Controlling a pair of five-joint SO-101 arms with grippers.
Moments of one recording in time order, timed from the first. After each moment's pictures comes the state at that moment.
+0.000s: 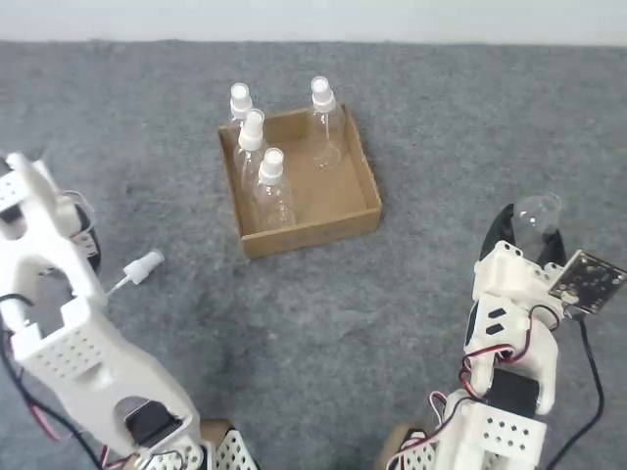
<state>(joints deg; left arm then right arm) -41.2 27.5 -12.0 98.0 -2.7 13.5 -92.1 87.7 26.4 -15.3</state>
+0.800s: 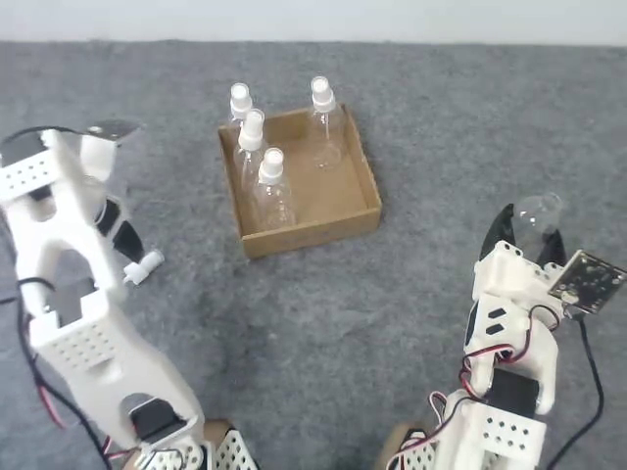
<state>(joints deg) -33.4 27.5 -15.4 98.3 -43.2 13.5 -92.1 88.0 25.8 -15.3</state>
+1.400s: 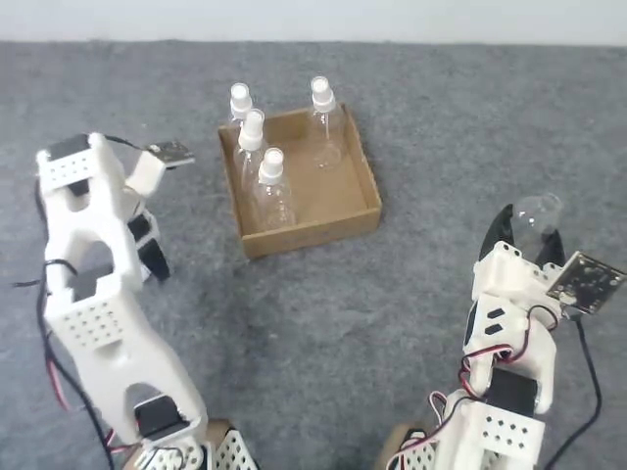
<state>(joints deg) -28.0 35.3 -14.0 98.0 -57.6 13.5 -92.1 89.5 24.3 -15.3</state>
